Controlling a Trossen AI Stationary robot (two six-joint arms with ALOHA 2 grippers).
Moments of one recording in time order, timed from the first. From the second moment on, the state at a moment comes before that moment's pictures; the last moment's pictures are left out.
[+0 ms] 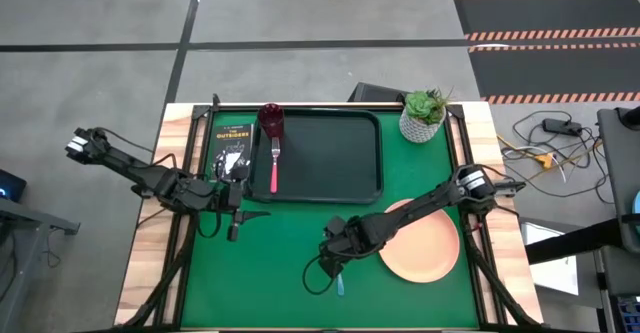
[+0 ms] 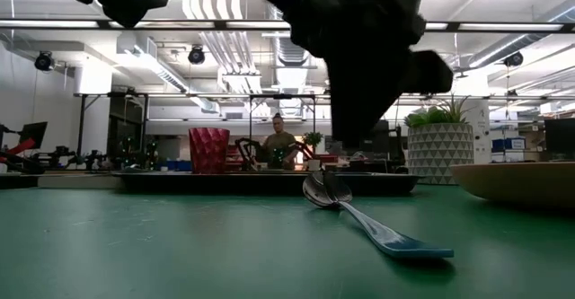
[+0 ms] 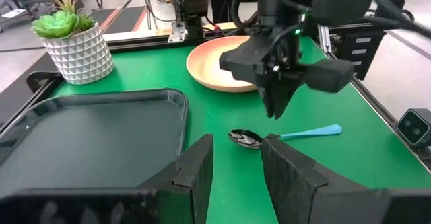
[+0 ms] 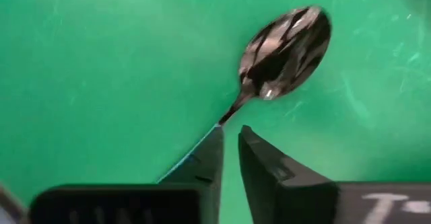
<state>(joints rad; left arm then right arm) -0.42 0.77 0.56 -0.11 -0.36 -0.08 0.36 2.06 1.61 -0.84 0.07 1.17</state>
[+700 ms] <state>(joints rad) -0.42 0.79 0.56 -0.11 -0.36 -0.10 0.30 2.09 1.59 -0.86 0.22 1.08</state>
